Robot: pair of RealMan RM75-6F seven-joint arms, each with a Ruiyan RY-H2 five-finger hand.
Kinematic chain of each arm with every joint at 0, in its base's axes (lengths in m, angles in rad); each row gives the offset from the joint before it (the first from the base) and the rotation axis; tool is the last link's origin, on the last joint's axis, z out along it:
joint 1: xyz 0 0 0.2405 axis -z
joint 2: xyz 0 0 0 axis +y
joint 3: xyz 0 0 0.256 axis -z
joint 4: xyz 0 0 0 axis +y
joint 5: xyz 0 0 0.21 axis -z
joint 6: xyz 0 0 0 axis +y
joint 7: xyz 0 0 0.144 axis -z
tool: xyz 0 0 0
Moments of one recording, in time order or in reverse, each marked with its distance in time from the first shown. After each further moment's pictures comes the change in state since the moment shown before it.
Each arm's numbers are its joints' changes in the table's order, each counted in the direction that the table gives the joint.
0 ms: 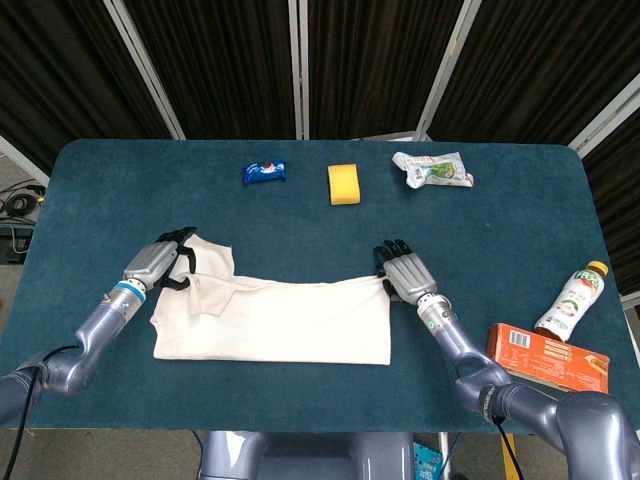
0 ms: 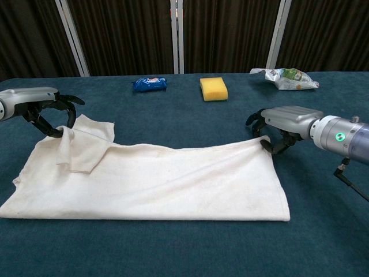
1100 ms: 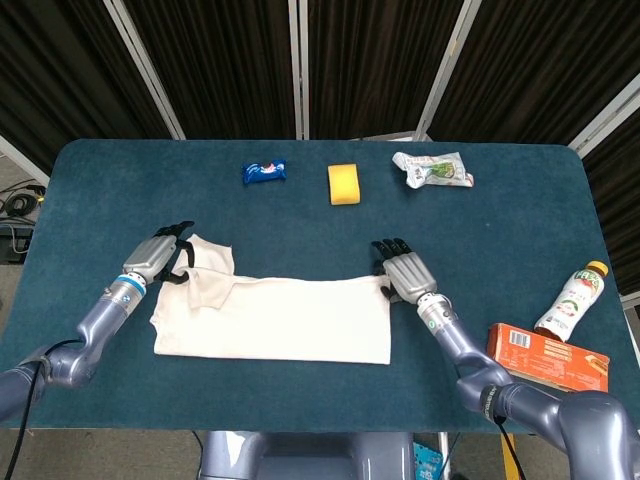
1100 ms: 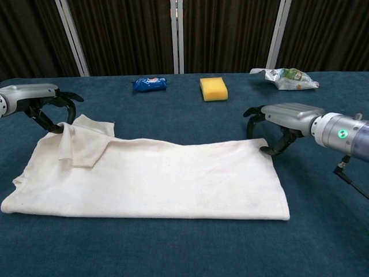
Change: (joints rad) left arm 0.013 -0.010 0.025 0.026 0.044 -0.030 -0.043; right arm 0.002 0.022 0.007 -0.030 0.015 0.029 -0.042
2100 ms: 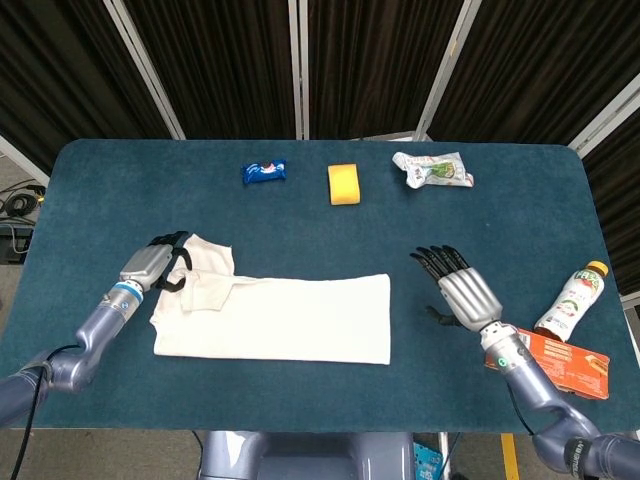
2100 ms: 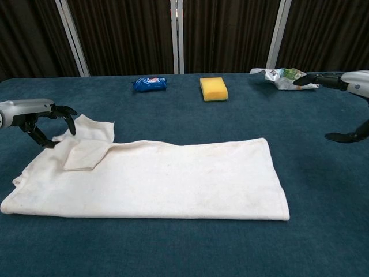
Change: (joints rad) left arm -0.022 -0.041 -0.035 0.067 -0.016 -0.012 -0.029; right arm 0.223 0.395 0.111 -0.454 0.151 0.333 -0.037
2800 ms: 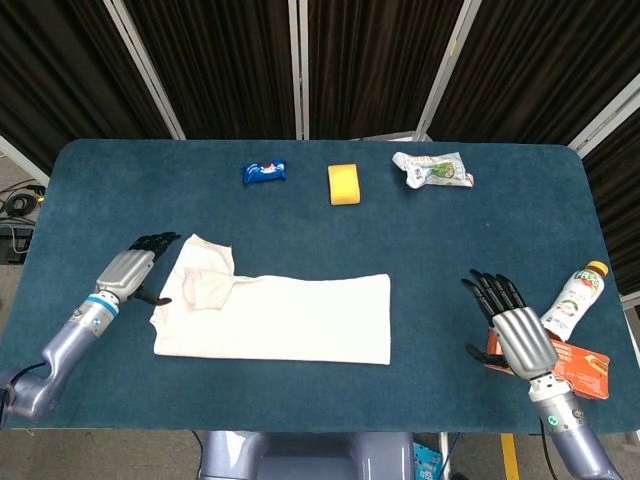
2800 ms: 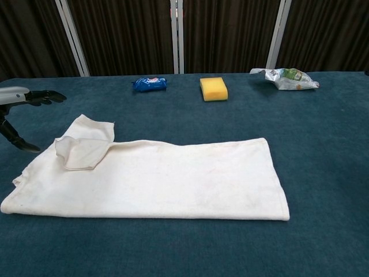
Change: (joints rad) left arm -0.096 0.137 -0.061 -0.136 -0.214 0.209 0.099; right arm 0.238 0.091 0.090 -0.134 0.088 0.311 0.010
